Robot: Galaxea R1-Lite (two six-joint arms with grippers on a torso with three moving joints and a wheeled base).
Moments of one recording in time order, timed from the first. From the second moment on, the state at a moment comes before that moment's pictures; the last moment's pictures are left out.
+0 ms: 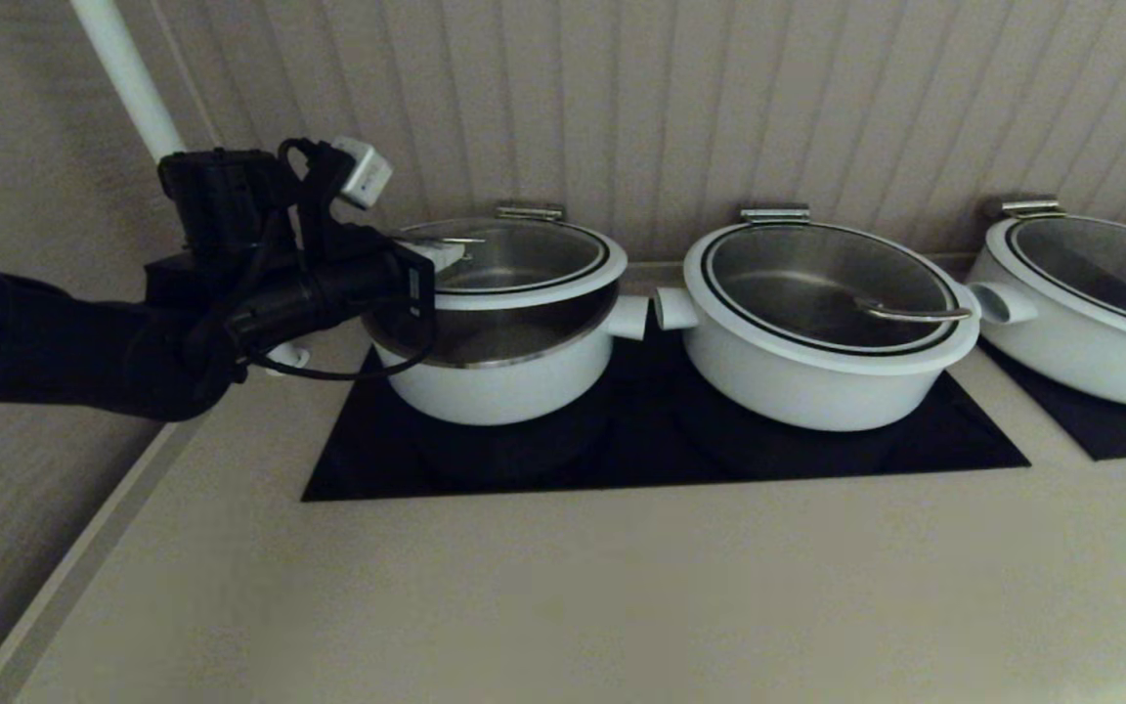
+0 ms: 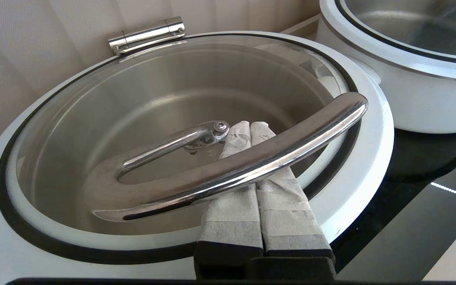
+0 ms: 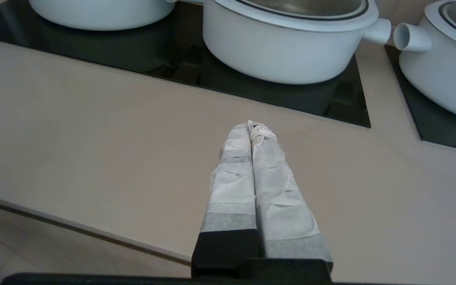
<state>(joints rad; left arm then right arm) -0.25 1.87 -1.19 -0.64 -0.34 0.12 0.00 0.14 -0.16 -0.02 0.24 -0.15</state>
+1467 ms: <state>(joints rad) -0.25 1.89 -1.23 -0.64 -0.34 0.12 0.15 1.11 -0.18 -0.98 0.55 -0.15</state>
